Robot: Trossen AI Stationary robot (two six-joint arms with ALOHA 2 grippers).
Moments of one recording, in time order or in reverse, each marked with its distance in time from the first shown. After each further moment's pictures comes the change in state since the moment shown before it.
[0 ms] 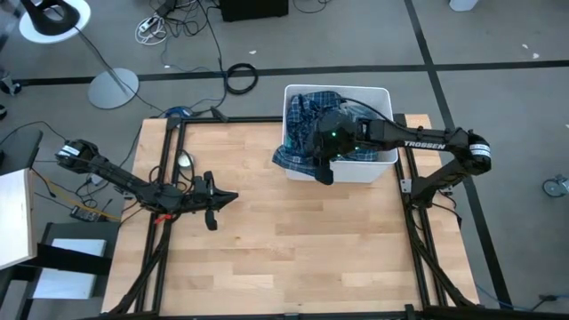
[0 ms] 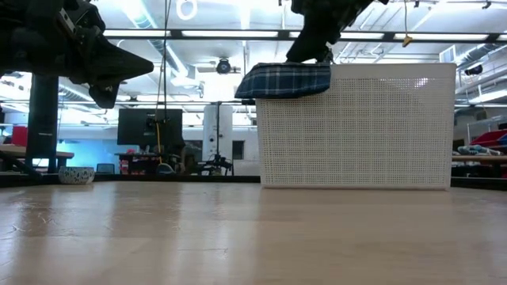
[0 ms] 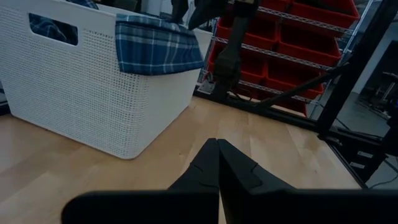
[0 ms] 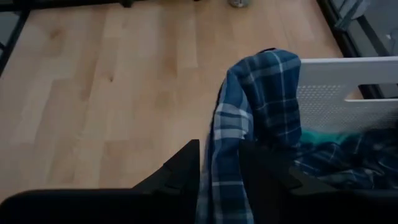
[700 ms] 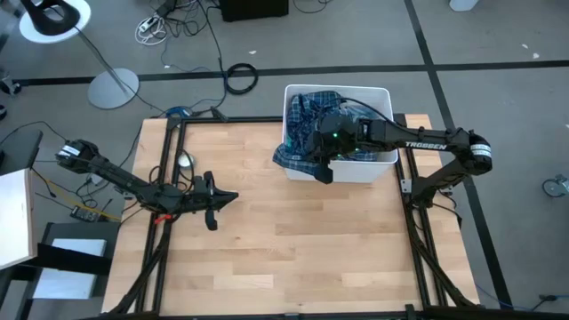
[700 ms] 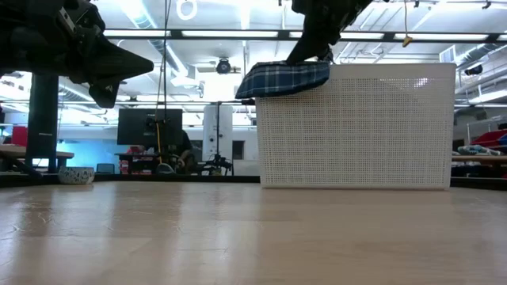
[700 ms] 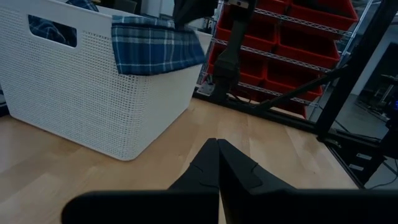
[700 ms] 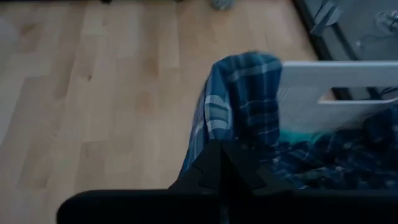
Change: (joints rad) left arm 0.000 0.000 0.000 0.006 0.000 0.000; right arm 0.011 -0.008 0.000 0.002 0.084 -0.026
